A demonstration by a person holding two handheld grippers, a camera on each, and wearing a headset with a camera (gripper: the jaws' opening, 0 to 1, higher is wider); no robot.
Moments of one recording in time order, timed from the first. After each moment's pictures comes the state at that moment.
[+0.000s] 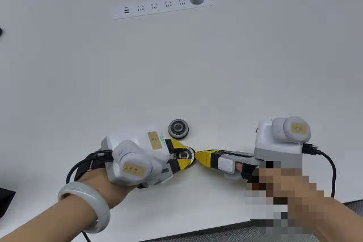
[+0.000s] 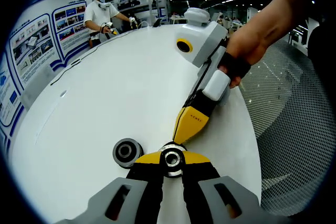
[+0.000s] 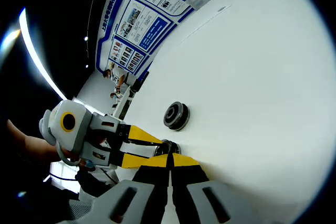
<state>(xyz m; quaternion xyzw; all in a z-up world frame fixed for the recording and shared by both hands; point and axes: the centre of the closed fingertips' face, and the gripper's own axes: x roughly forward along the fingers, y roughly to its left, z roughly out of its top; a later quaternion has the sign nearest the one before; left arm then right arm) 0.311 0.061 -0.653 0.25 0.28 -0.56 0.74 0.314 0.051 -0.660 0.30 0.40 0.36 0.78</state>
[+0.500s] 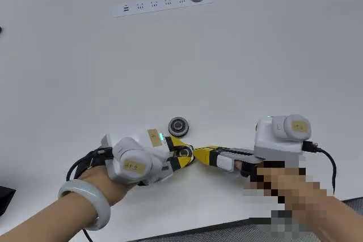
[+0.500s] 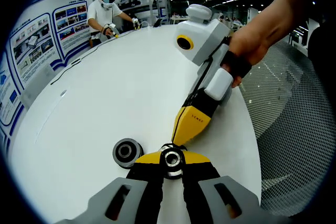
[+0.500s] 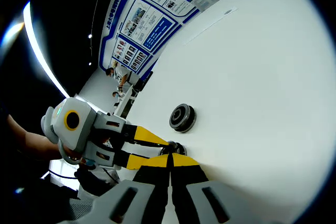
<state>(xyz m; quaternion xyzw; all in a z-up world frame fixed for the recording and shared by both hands) 0.311 0.060 -0.653 0.25 0.28 -0.56 0.74 0.315 0.056 -0.654 0.30 0.40 0.38 0.78</state>
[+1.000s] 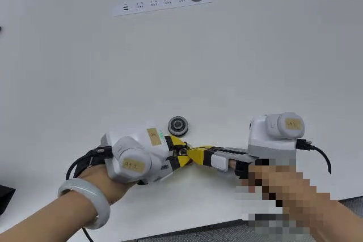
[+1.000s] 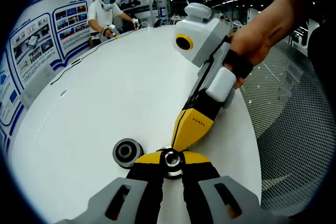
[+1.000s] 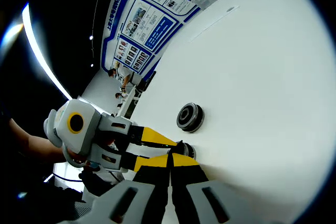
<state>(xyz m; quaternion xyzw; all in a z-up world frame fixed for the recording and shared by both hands) 0.312 0.061 -0.654 0.25 0.28 -0.56 0.74 0.312 0.062 -0.648 0.31 0.40 0.38 0.77</state>
